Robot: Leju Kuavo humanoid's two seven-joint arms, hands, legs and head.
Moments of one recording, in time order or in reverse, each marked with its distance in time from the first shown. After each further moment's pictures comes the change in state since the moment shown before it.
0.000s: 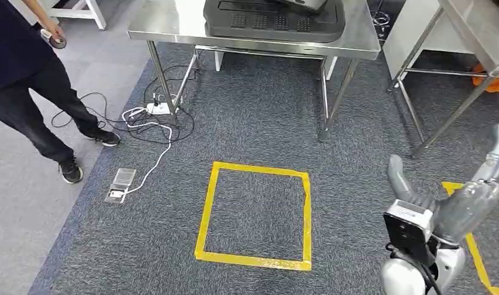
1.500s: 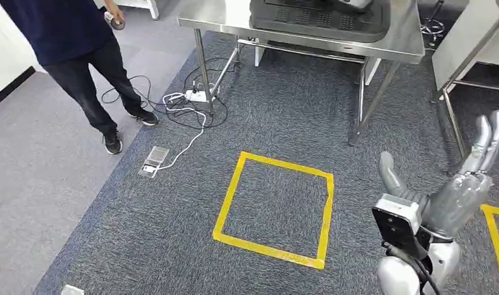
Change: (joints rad) left arm -0.001 0.005 0.000 0.000 -0.019 -0.018 -0.009; right arm 0.032 -0.037 0.010 -0.040 0.070 0.000 0.079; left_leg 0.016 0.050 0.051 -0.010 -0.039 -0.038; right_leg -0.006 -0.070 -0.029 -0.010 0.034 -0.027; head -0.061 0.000
